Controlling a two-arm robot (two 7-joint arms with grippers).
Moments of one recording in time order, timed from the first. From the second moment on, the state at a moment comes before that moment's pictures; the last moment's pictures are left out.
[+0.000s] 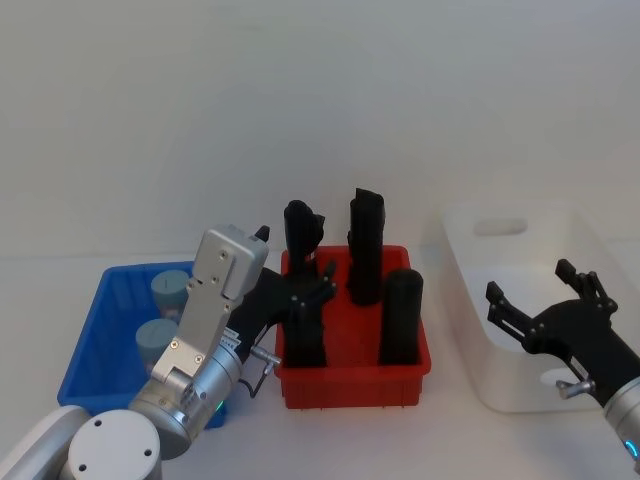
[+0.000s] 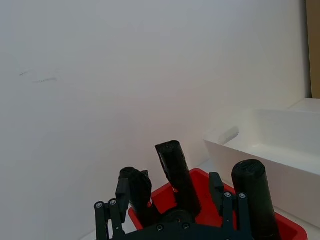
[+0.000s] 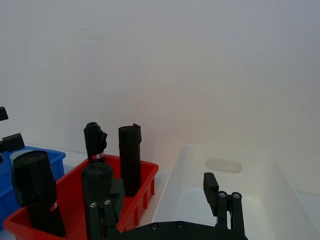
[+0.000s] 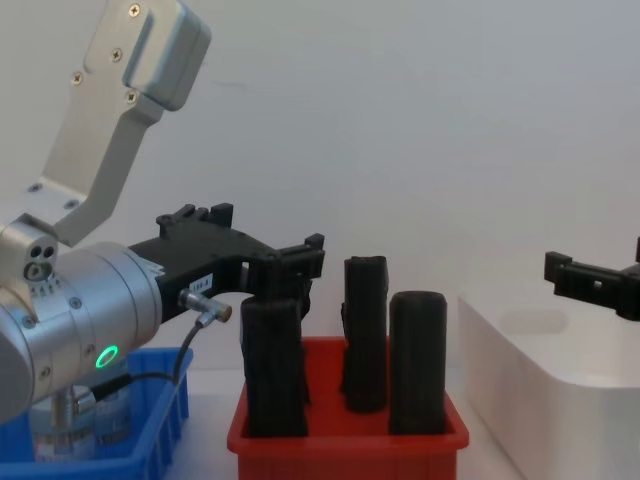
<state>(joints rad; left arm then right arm) -0.24 0.38 0.45 -1.63 -0.20 0.01 -0.01 -0.01 0.34 -0.23 -1.77 0.29 0.03 0.07</state>
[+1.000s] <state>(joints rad) -0.24 0.38 0.45 -1.63 -0.20 0.01 -0.01 -0.01 0.34 -0.23 -1.77 0.29 0.03 0.07</state>
